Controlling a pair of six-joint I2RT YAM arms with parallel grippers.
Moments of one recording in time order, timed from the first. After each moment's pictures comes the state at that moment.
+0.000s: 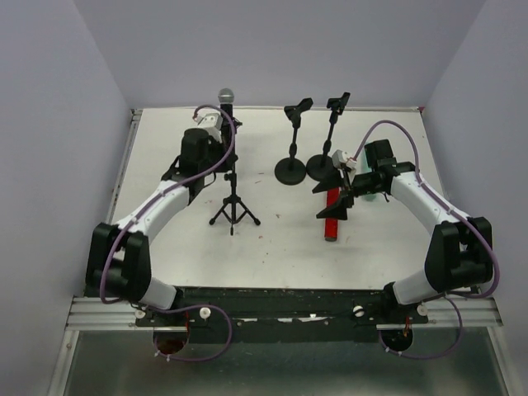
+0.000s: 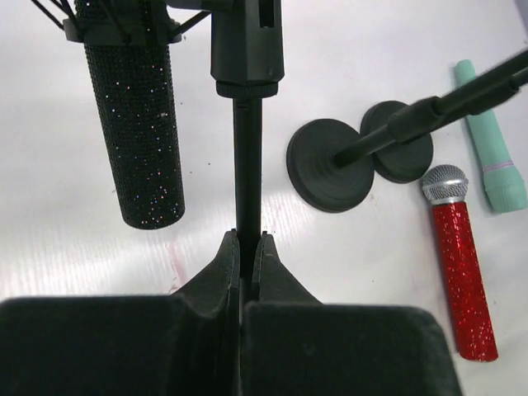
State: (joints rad) left arm -0.32 1.55 1.10 -0.03 0.18 -0.39; right arm 0.17 1.50 1.05 -0.70 -1.32 -1.01
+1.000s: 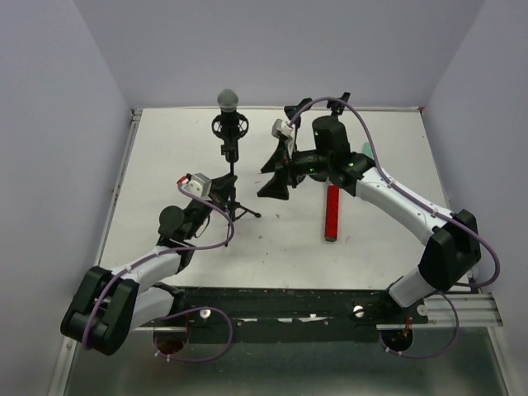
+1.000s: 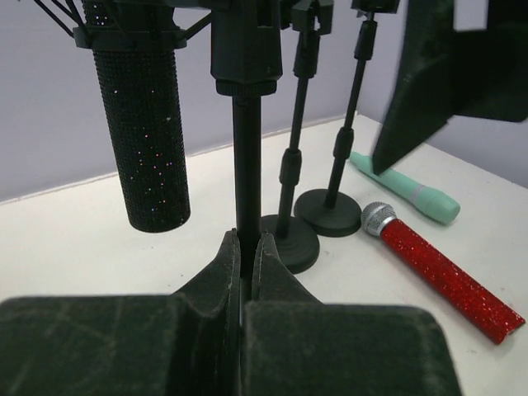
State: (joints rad) left arm -0.36 1.12 0.28 1.13 0.27 -0.15; right arm 0.61 1.54 1.29 -0.17 -0.92 -0.14
